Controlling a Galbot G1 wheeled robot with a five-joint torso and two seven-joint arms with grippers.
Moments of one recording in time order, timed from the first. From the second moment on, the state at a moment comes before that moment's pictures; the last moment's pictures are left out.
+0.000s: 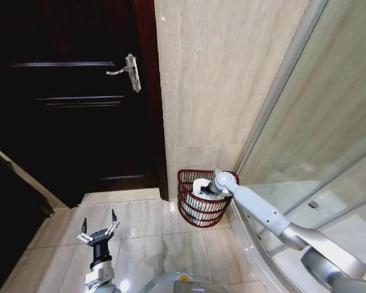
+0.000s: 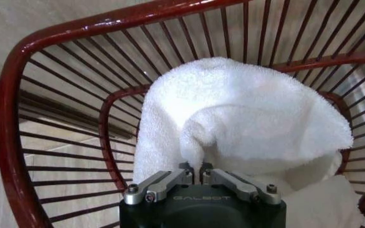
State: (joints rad) left arm 1.81 -1.59 -0.70 -1.91 0.01 -0.57 -0.31; right arm -0.43 1.05 -0.36 1.37 1.77 -0.73 0.81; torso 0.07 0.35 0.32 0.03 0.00
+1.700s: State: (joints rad) left arm 1.80 -1.56 -0.67 -1.96 -0.03 -0.53 -0.13; right arm -1.22 0.92 0.24 2.24 0.61 -0.29 0.36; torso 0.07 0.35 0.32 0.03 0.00
